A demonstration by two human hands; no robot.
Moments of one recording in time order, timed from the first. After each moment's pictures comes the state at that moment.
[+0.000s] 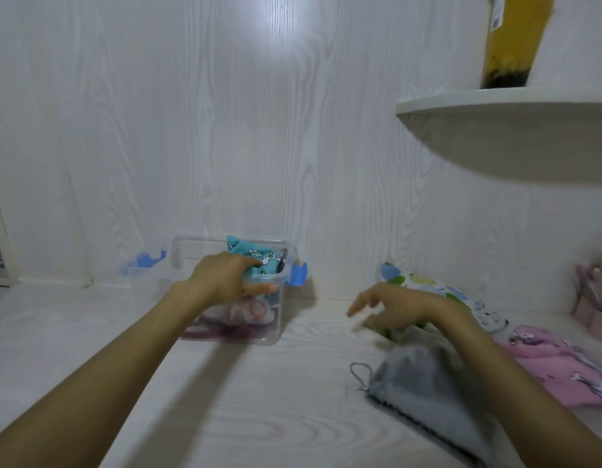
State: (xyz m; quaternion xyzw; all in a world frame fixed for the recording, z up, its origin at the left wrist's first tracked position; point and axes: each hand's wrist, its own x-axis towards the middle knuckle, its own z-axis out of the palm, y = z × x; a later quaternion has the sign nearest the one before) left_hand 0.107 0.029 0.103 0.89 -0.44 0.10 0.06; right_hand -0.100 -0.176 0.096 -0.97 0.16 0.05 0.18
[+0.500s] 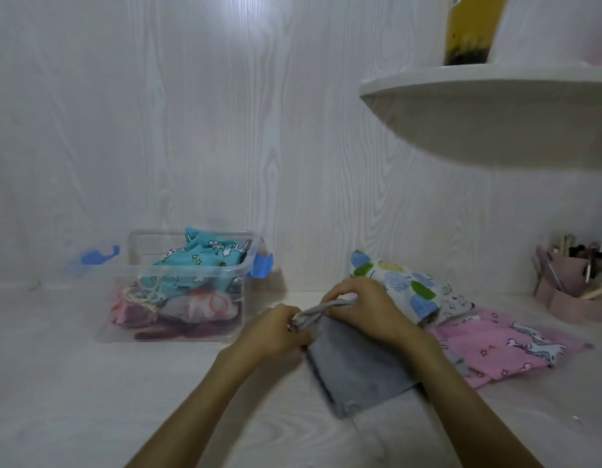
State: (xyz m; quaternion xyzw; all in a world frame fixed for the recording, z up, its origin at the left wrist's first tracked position) left_hand 0.024 -0.049 0.014 0.80 -0.51 -0.12 0.29; right_hand -0.112 -0.187 0.043 -0.92 0.13 -0.27 0.25
